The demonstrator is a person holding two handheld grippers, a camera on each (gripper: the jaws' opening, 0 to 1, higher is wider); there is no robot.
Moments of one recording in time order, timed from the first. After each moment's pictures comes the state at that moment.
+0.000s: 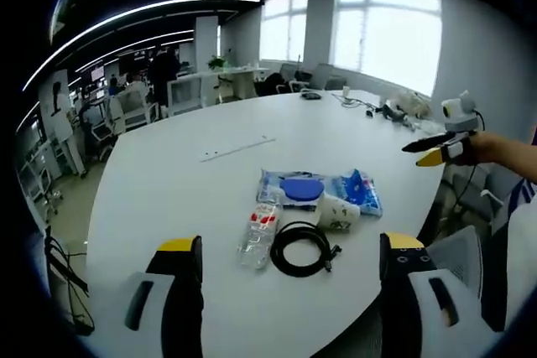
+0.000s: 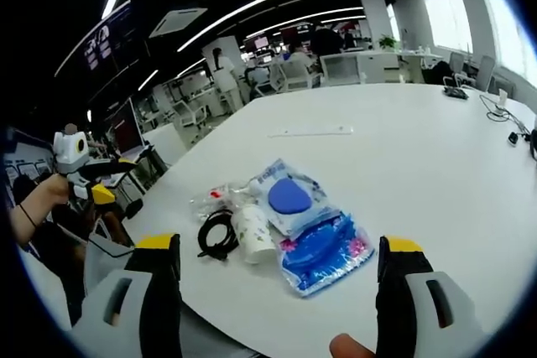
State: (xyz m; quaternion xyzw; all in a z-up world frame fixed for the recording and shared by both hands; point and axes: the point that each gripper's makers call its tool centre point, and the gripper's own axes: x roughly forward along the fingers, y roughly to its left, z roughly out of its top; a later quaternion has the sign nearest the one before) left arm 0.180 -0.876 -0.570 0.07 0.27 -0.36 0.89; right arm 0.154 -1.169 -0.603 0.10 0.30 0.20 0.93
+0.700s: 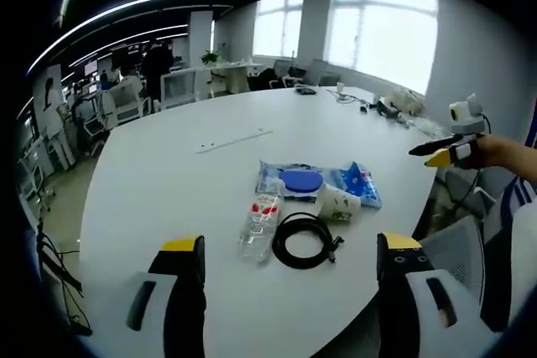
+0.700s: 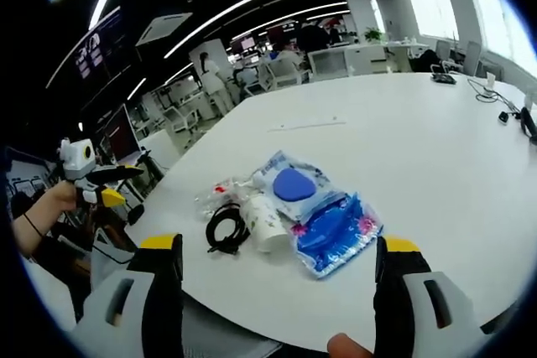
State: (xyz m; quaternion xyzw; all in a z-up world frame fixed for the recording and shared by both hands) left arm 0.186 -0.864 -0.586 0.06 0.29 -0.38 0.88; right arm 0.131 -1.155 -0.611 0.12 0.31 0.17 0.93
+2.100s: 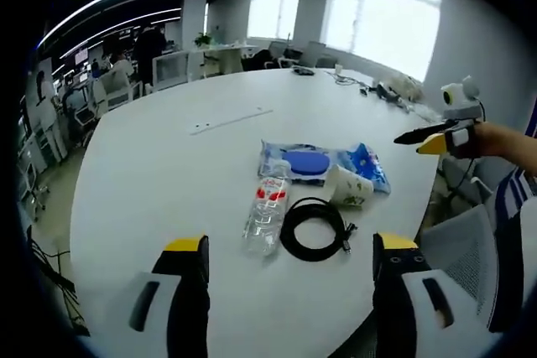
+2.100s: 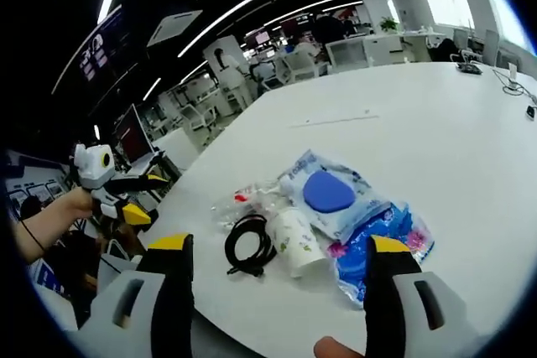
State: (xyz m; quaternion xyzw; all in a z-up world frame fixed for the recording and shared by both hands) left arm 0.212 -0.868 -0.621 0.08 0.33 -0.39 0.85; right arm 0.178 -1.097 -0.622 0.15 0.32 0.22 0.91
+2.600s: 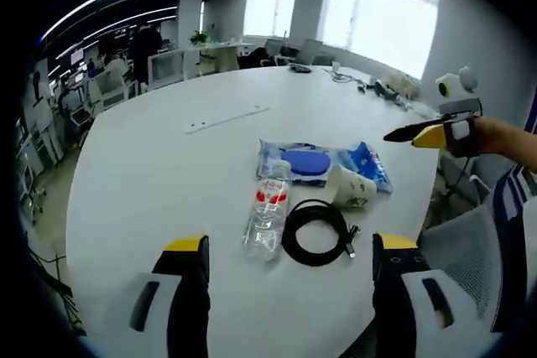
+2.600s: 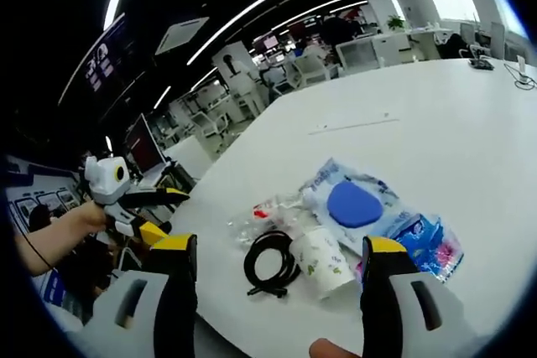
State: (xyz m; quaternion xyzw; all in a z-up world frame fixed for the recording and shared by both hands) left arm 0.221 -0.873 -0.627 0.07 0.34 -0.40 0.85; right arm 0.200 -1.071 -0.616 0.18 0.31 0.24 0.90
